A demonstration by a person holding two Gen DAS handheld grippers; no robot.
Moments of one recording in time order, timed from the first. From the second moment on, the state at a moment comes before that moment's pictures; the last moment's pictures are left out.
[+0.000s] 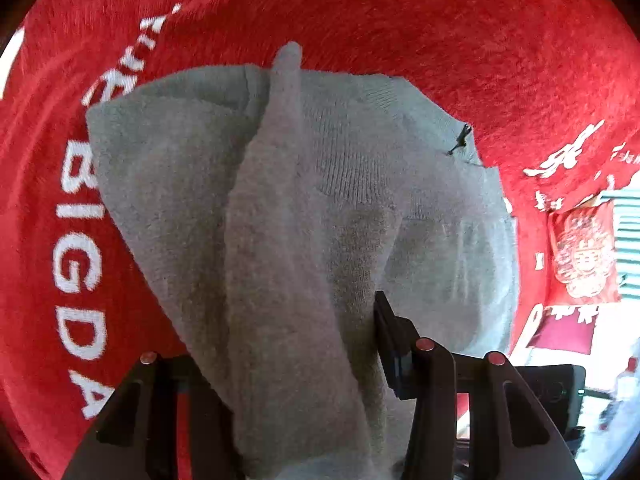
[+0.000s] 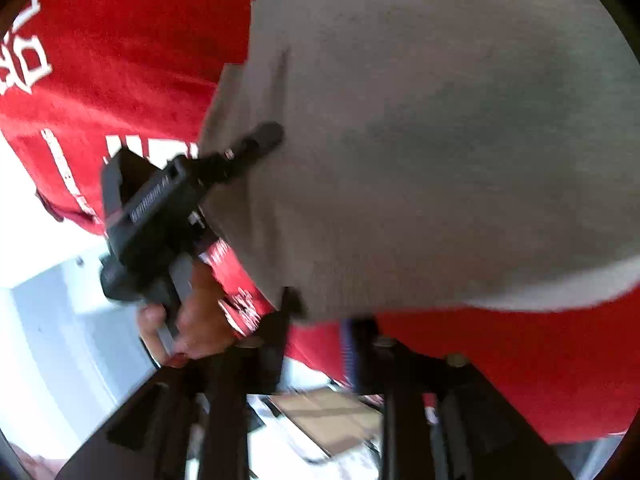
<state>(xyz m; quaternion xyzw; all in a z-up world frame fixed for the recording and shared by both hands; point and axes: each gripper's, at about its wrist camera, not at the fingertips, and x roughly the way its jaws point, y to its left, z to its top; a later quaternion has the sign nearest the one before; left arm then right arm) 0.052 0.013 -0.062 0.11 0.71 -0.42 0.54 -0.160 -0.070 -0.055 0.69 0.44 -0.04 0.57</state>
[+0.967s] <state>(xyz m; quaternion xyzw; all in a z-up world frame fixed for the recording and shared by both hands) -0.036 -0.084 0.054 0.20 0.57 -0.50 0.63 -0.160 -0.185 -0.040 0.54 0.46 -0.11 0.69</state>
